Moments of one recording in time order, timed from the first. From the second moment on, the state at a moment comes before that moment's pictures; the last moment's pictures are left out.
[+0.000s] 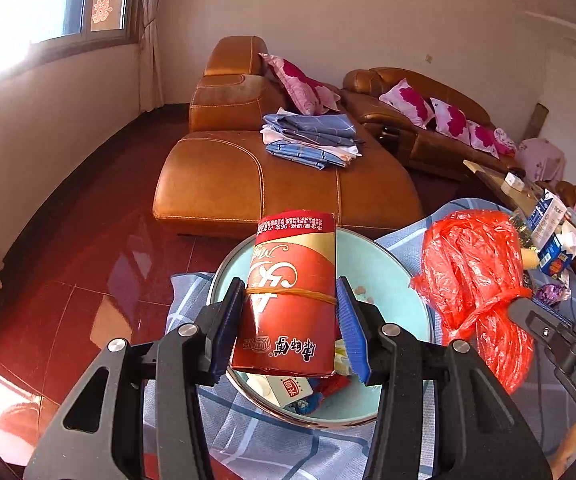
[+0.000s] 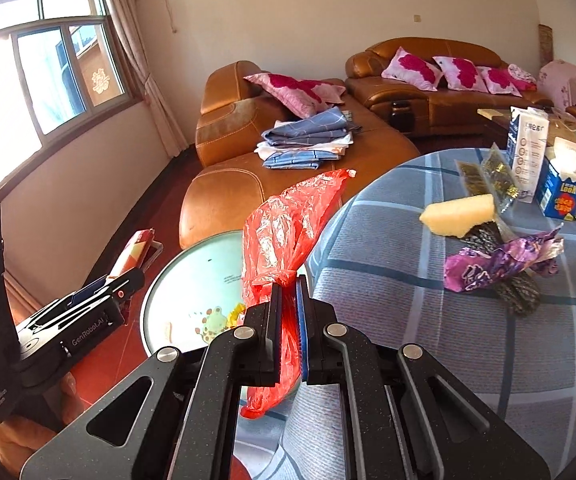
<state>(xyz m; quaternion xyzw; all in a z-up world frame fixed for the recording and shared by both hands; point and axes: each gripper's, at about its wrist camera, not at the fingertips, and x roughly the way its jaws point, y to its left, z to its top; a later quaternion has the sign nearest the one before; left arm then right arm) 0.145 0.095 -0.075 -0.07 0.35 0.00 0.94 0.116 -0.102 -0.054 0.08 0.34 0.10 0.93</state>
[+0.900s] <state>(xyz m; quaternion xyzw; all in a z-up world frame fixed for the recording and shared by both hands) 0.176 0.090 -0.115 -0.06 0.39 0.01 0.92 0.165 -0.059 -0.102 0.05 0.41 0.14 0.90</state>
